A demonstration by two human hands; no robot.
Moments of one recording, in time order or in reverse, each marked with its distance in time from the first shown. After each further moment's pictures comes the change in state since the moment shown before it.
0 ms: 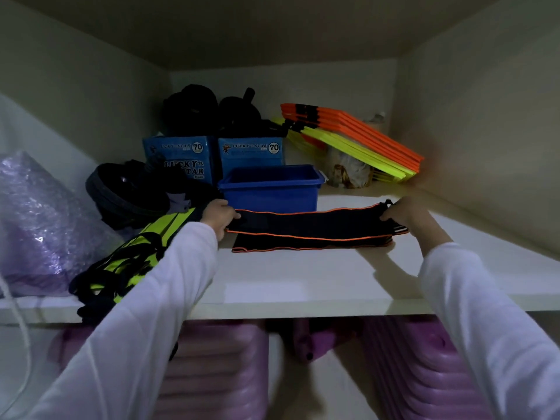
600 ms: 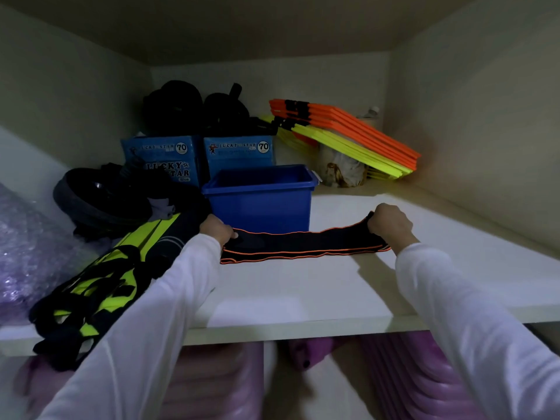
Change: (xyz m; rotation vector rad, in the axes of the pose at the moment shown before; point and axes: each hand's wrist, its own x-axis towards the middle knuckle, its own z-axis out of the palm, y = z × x) left_hand 0.039 -0.026 0.027 0.402 0.107 -0.007; right_hand 0.026 -0.004 0.045 -0.328 0.161 -0.002
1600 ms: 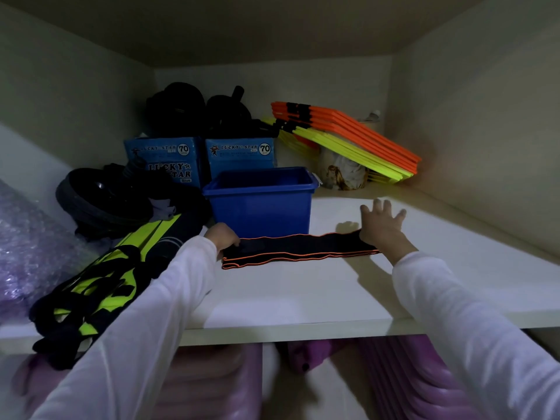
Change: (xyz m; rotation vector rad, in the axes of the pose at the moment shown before) left_hand -0.003 0.000 -0.001 0.280 -0.306 0.107; right_hand -0.006 -0.008 0.008 -0.470 -0.012 -0.248
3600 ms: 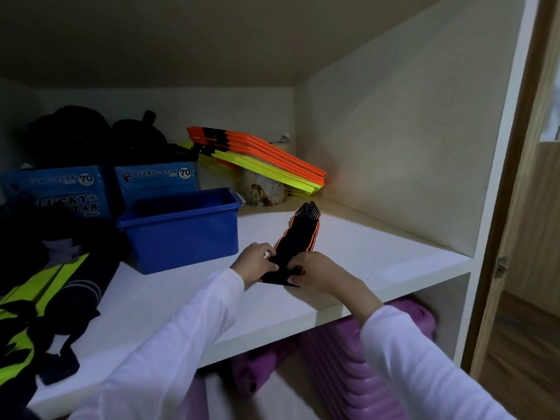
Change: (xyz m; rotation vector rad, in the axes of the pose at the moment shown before) left_hand -0.085 0.114 0.104 0.009 -0.267 0.543; right_hand -0.099 0.032 0.003 0.452 -0.071 -0.307
